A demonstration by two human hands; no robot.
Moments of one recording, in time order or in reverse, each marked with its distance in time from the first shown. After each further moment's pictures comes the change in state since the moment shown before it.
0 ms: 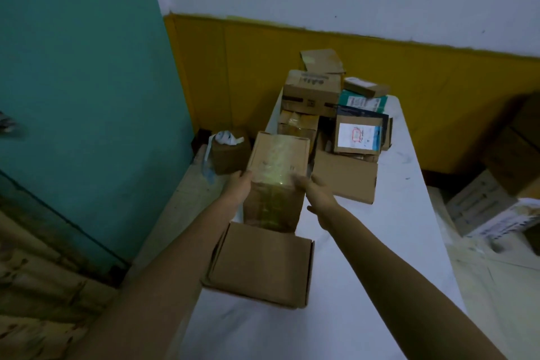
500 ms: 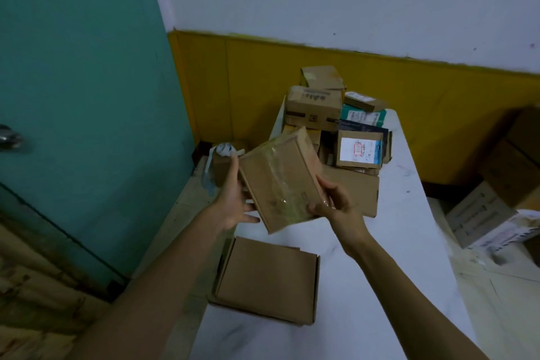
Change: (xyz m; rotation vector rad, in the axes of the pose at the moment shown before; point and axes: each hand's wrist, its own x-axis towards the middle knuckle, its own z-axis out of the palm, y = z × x) left_hand -0.030 0.022 -0.033 -0.498 -0.338 -0.154; right_hand -0.037 0.002 -0.028 0.006 -0.070 -0.496
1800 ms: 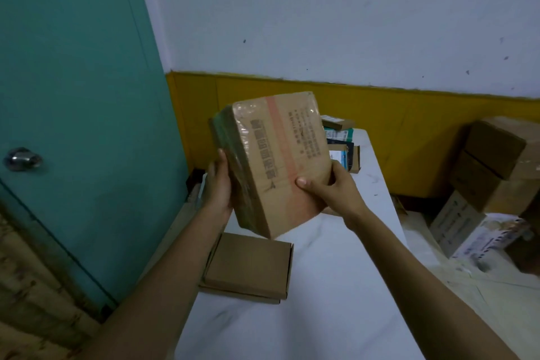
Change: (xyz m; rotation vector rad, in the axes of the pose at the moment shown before) left_hand -0.093 -0.015 0.061 -0.003 0.140 0.642; right_hand -0.075 -0.094 -0.042 -0.230 0.055 -0.040
